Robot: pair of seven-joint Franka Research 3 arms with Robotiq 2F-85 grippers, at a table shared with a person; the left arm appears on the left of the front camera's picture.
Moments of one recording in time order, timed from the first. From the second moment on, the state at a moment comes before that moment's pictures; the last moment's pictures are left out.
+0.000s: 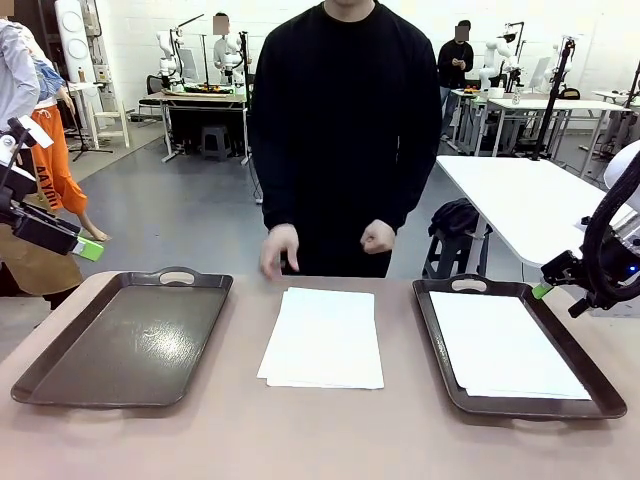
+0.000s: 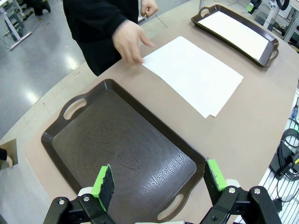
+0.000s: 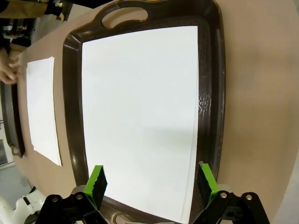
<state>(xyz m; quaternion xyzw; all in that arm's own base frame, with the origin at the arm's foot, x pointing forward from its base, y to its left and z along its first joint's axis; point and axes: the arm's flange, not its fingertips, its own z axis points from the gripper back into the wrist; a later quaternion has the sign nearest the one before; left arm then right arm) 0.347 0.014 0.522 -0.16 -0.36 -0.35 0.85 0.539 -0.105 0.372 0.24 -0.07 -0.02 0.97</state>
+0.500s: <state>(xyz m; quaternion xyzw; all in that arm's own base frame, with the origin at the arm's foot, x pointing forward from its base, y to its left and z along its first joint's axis) 0.347 0.014 0.522 -0.16 -0.36 -0.35 0.85 0.456 -0.051 0.504 0.13 -0.25 0.29 0.91</state>
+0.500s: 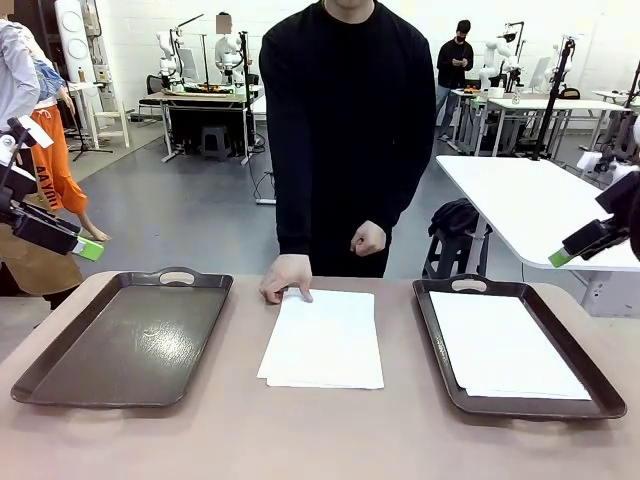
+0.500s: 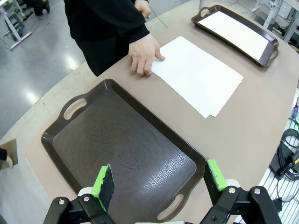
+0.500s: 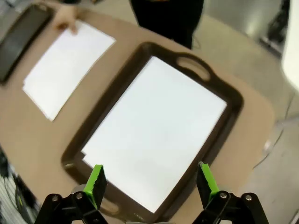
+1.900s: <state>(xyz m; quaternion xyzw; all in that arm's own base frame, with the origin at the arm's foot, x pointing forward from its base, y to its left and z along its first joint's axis) 0.347 0.014 0.522 -0.16 -0.36 -0.35 0.85 0.414 -0.024 0.538 0.26 -0.34 0.40 0.81</state>
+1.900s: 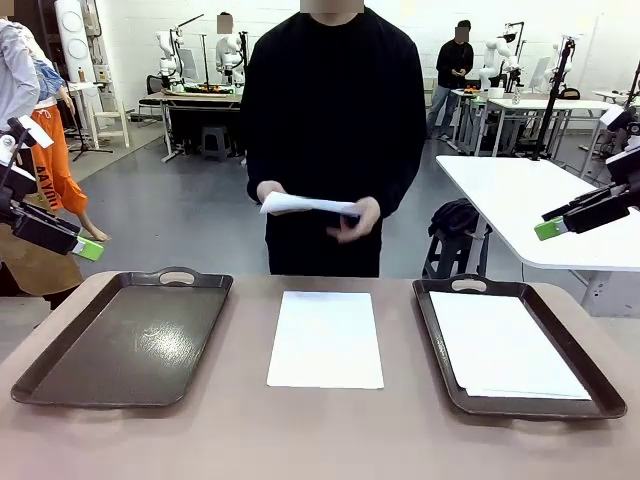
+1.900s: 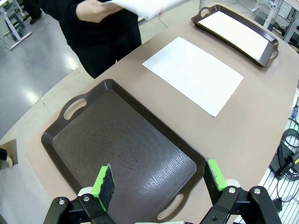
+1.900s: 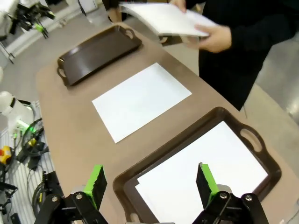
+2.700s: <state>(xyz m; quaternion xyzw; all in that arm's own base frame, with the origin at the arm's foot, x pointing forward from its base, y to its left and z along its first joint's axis) 0.347 0.014 0.522 -0.16 -0.36 -0.35 0.85 0.413 -0.021 0.540 0.25 -0.34 0.40 0.81</state>
